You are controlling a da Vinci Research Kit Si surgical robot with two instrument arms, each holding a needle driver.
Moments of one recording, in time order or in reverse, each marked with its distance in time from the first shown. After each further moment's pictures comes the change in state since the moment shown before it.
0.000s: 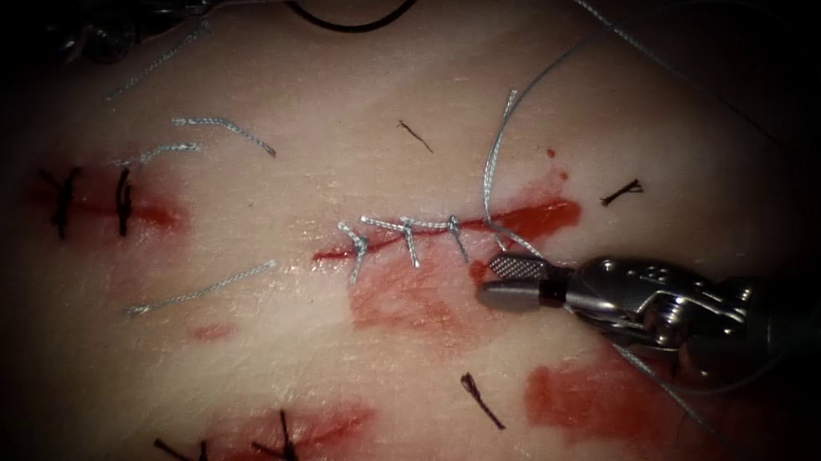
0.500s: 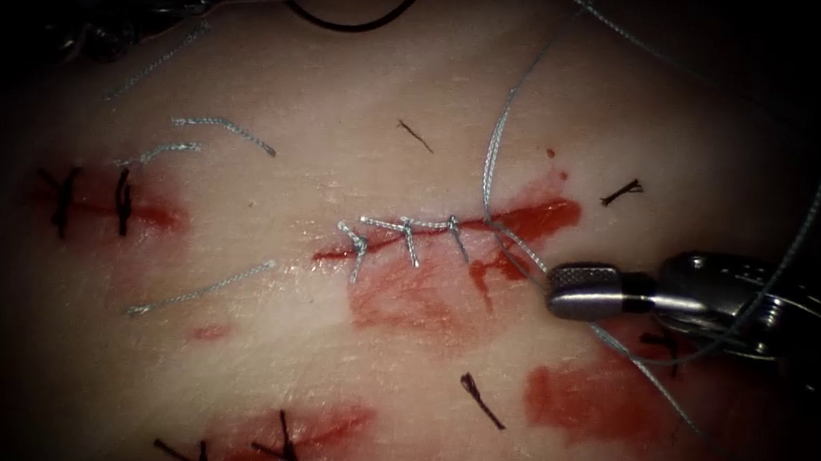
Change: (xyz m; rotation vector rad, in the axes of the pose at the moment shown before) right arm 0.003 -0.003 -0.006 0.151 0.096 0.069; left arm 0.000 0.000 0.000 0.001 0.000 0.000
